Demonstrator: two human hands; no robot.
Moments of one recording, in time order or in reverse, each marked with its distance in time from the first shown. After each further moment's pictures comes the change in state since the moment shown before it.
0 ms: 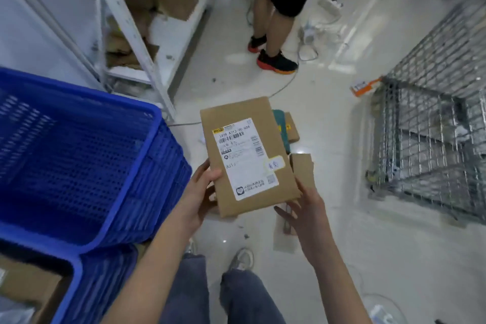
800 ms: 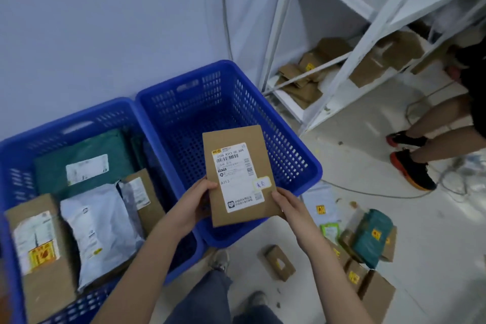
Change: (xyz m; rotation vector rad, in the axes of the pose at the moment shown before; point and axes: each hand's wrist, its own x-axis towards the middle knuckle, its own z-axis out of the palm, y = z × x) left_hand -0.105 0.088 -0.296 -0.350 0.462 0.140; right_hand 0.035 0.012 0.369 -0.806 -0.734 0.069
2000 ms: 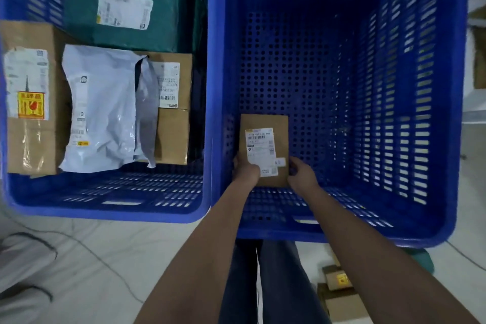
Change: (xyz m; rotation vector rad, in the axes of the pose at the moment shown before) left_hand 0.210 -0.150 -0.007 0.056 0.659 -0.473; right_hand 0.263 0.157 0.063 -0.841 -0.480 0.242
